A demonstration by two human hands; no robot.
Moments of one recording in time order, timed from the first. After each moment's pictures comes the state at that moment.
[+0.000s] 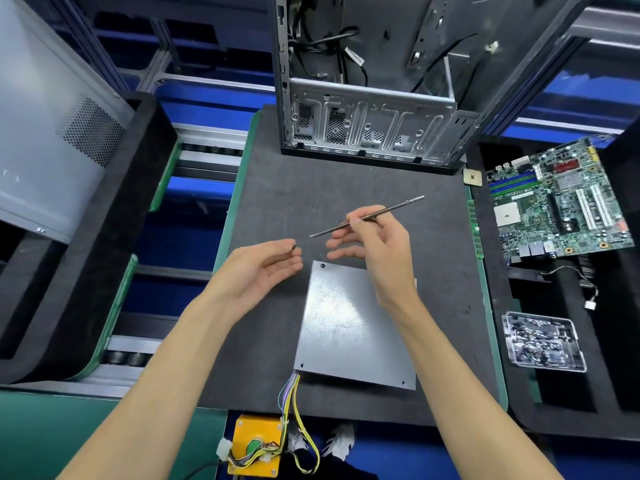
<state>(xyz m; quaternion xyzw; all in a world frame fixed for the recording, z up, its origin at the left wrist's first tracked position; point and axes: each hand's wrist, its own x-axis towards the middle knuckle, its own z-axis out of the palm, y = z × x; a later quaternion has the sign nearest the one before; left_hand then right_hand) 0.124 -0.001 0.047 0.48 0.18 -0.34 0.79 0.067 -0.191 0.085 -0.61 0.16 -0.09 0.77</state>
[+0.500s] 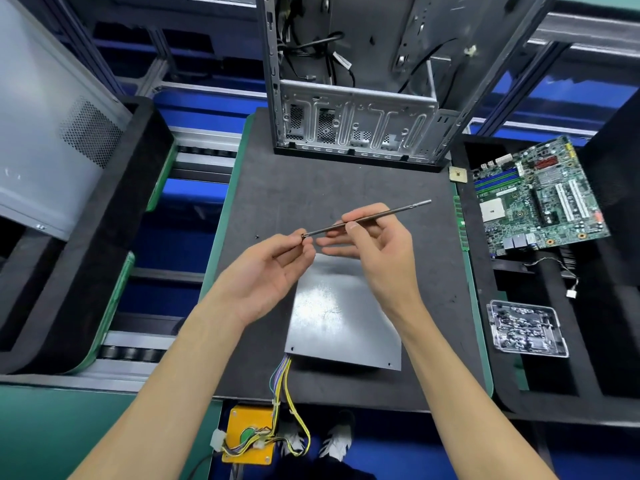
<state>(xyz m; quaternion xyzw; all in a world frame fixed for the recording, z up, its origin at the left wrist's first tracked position) 0.088 -0.026 0.090 0.32 0.20 -0.37 0.85 0.031 -0.192 0.108 -0.63 0.10 -0.11 0.76</state>
